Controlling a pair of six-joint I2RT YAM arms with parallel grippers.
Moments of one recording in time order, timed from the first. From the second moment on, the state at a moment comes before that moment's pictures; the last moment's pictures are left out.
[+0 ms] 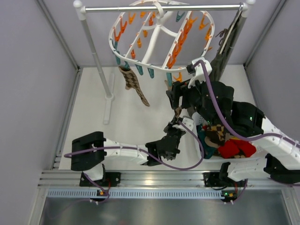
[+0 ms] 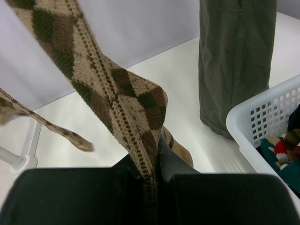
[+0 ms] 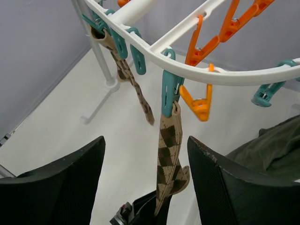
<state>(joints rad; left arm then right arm) -1.40 1.65 0.93 0.85 -1.10 0.38 1.19 1.20 1.71 -0.71 0.66 0.21</state>
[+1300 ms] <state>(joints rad) -1.31 1.35 0.65 0.85 -0.90 0.04 0.95 1.37 1.48 -0.18 0.37 0.29</state>
